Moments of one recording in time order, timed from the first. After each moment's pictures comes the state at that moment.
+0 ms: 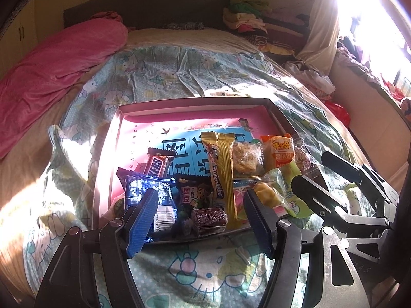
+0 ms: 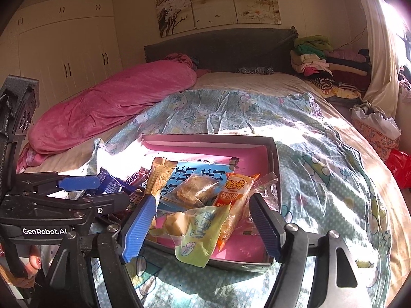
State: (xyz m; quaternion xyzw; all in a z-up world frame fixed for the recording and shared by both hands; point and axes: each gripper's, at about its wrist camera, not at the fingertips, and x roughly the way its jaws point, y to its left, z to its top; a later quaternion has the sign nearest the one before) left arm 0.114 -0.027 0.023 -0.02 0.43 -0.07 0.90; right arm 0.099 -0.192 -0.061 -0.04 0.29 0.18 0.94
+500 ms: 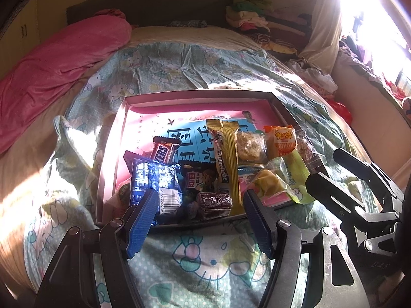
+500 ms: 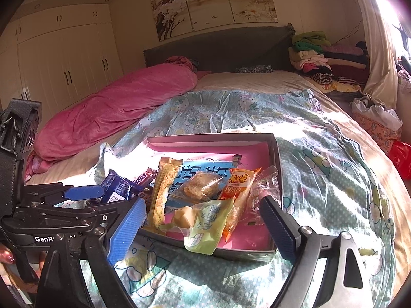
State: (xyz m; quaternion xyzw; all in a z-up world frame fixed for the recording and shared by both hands) left arm 0.098 -0.022 0.018 -0.02 0.43 -0.06 0.90; right arm 0.085 -0.198 -0.059 -0.01 0.30 0.18 0.94
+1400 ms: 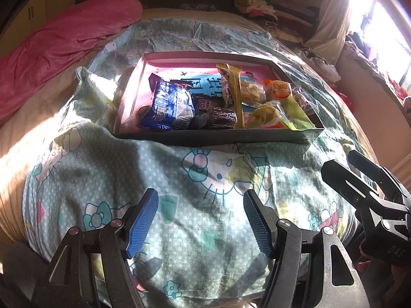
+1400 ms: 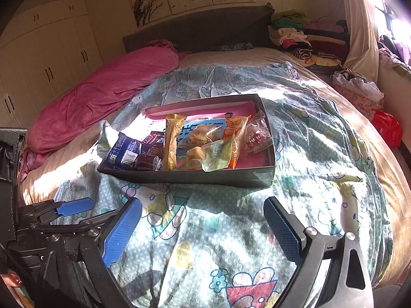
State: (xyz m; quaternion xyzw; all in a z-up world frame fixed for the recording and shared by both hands) left arm 0.021 -0.009 -0.003 -0.04 0.47 -0.05 0.88; right arm 0.016 -0.190 -0.066 0.01 0.36 0.12 0.92
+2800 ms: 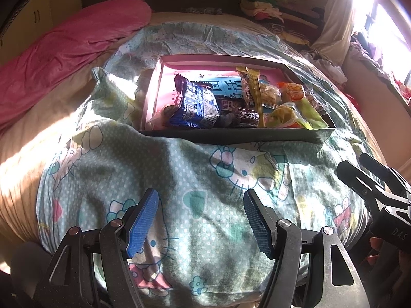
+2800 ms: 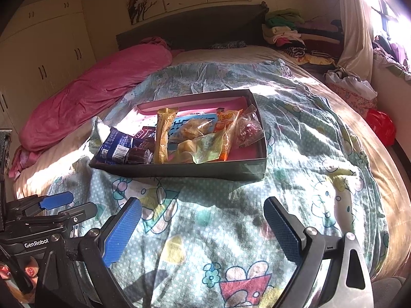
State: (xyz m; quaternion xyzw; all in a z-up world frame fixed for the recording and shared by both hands) left arm 0.013 0.014 -0.002 -0.03 0.47 -0.02 0.88; right arm 0.013 -0.191 -0.072 0.00 0.37 0.10 0.92
